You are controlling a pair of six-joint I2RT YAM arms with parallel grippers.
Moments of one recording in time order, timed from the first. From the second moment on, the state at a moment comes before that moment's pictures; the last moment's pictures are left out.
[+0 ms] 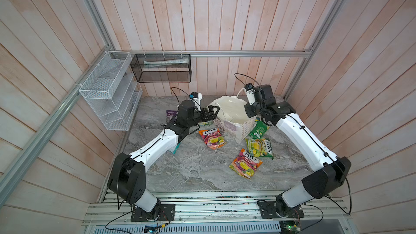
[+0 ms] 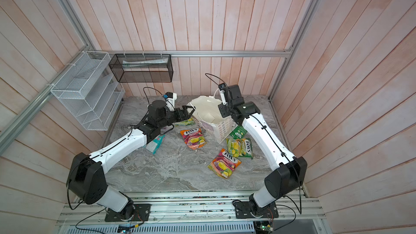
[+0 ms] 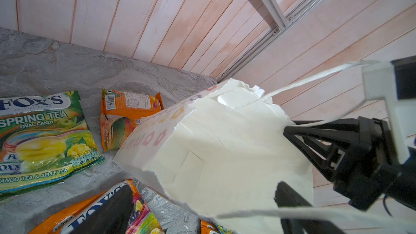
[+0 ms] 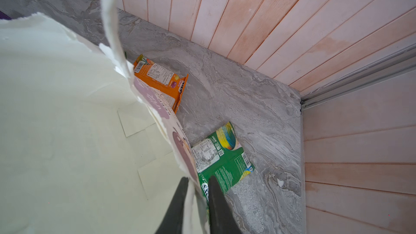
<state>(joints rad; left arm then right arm) -0.50 1.56 1.21 0.07 0.29 -0.64 0.45 1.56 1.63 -0.79 0.25 -0.11</state>
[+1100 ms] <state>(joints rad) -0.28 1.17 1.33 -0.31 0.45 -0.43 0.29 1.41 1.53 -0.77 -0.01 0.23</state>
